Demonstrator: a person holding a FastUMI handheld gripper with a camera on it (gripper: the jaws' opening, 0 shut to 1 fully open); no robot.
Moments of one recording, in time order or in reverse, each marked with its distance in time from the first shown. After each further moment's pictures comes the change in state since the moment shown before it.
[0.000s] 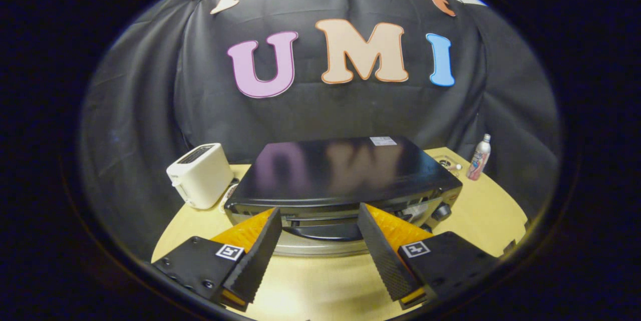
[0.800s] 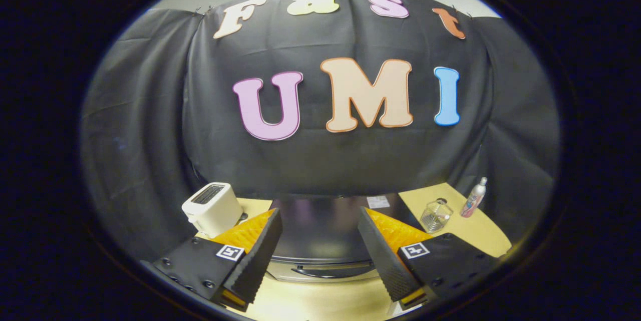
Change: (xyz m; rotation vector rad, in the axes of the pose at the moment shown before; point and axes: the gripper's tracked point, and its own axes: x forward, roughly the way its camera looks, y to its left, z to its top) arm -0.046 -0.010 0.137 -0.025 -0.126 0.029
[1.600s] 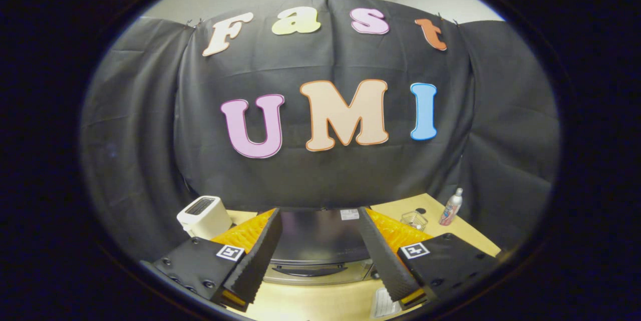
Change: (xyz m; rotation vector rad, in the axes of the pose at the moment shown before) arm -0.035 -0.043 0.036 0.023 -0.070 -0.067
